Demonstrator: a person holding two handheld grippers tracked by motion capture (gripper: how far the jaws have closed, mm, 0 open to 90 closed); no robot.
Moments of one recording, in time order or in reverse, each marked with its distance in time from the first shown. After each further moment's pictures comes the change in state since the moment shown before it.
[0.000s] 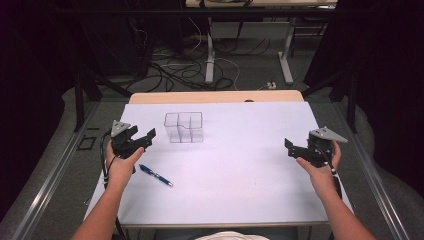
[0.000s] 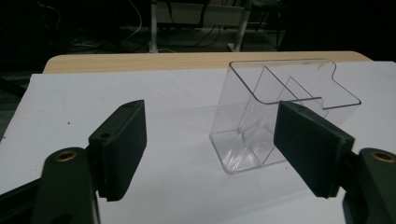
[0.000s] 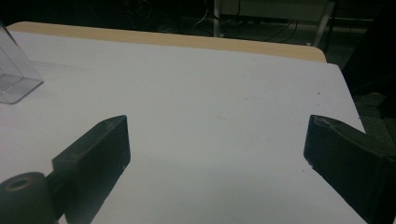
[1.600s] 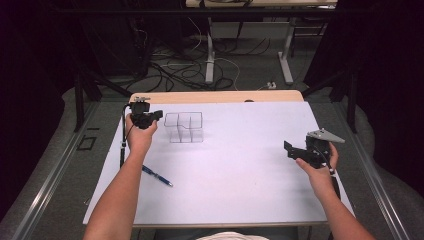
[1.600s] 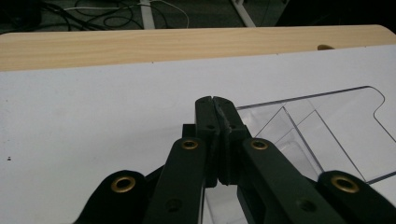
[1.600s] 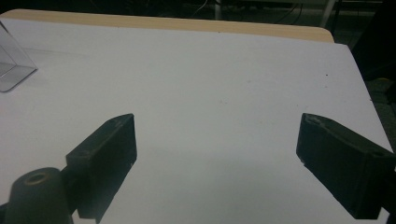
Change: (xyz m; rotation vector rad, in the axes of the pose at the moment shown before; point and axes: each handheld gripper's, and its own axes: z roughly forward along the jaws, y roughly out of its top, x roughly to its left) left arm -0.008 0.055 0.083 0.227 -0.012 -0.029; right arm -0.003 -0.009 0.008 0.052 0.012 0.023
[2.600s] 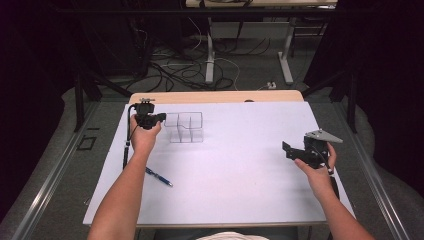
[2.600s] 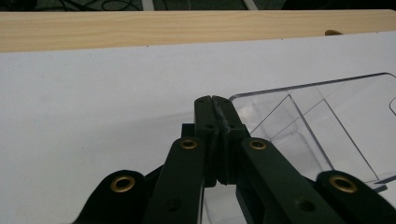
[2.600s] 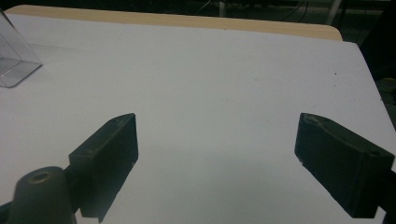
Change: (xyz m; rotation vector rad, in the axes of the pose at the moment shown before) left arm -0.005 -0.003 0.011 0.049 0.011 -0.015; right arm 0.003 -0.001 0.002 0.010 0.015 -0.007
